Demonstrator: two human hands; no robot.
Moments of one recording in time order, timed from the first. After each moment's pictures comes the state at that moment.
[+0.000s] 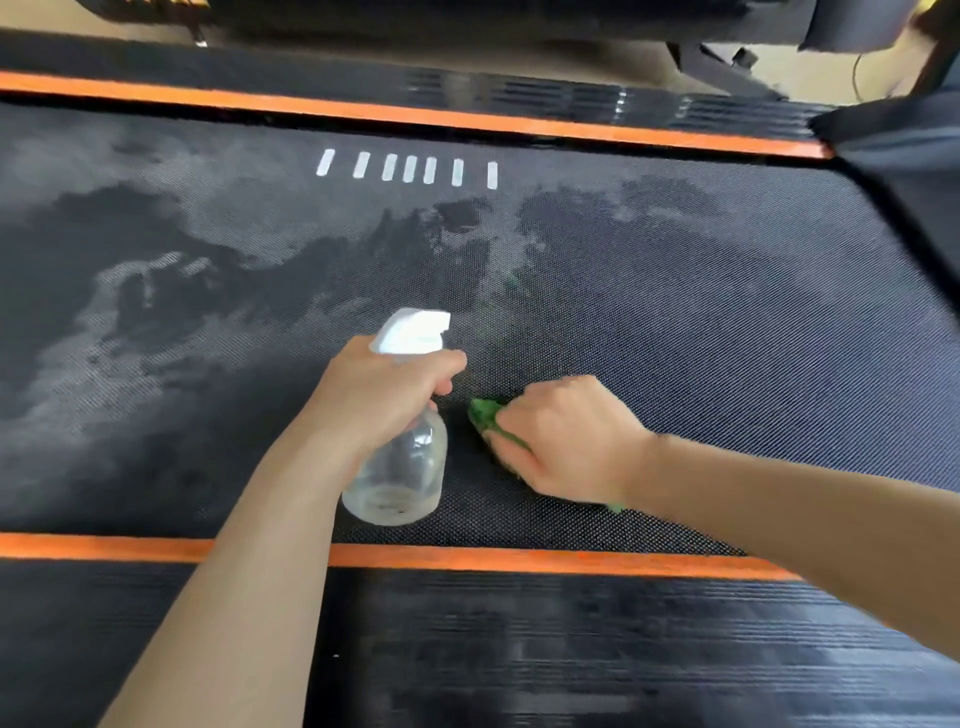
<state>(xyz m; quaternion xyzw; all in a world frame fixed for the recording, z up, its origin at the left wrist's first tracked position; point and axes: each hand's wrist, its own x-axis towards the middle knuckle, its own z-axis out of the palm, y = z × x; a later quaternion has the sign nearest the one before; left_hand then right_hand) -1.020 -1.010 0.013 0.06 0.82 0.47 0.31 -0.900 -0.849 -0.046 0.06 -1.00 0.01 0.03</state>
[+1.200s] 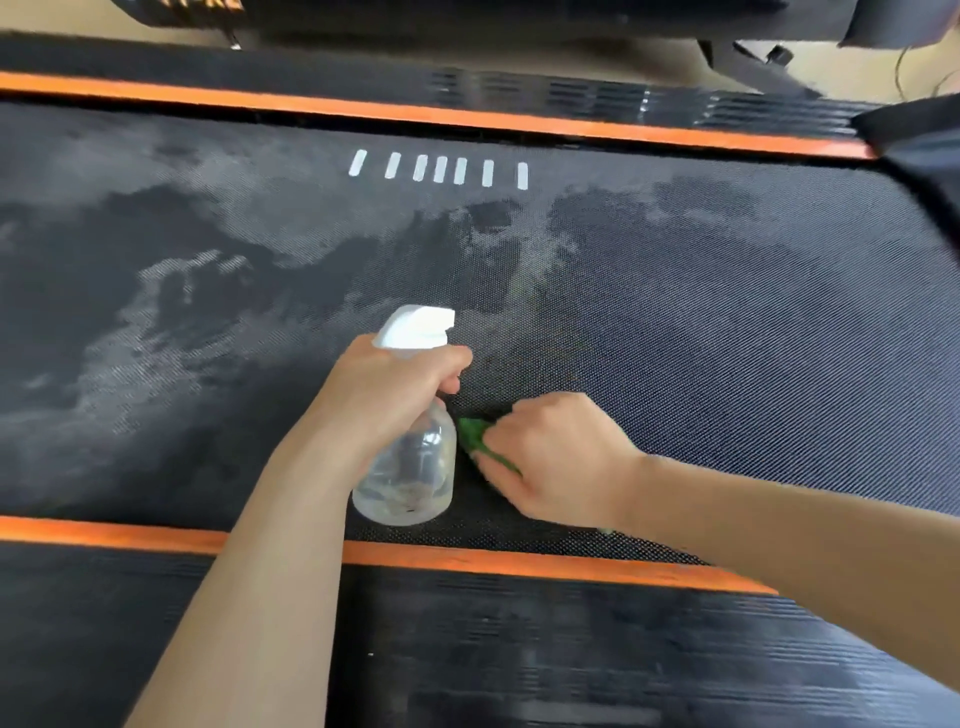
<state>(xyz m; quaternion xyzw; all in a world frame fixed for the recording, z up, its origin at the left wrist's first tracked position) -1.035 -1.024 0.005 0.03 0.82 0.49 0.31 -0.912 -0.884 -0.046 0.08 -1.00 0.03 0.03</state>
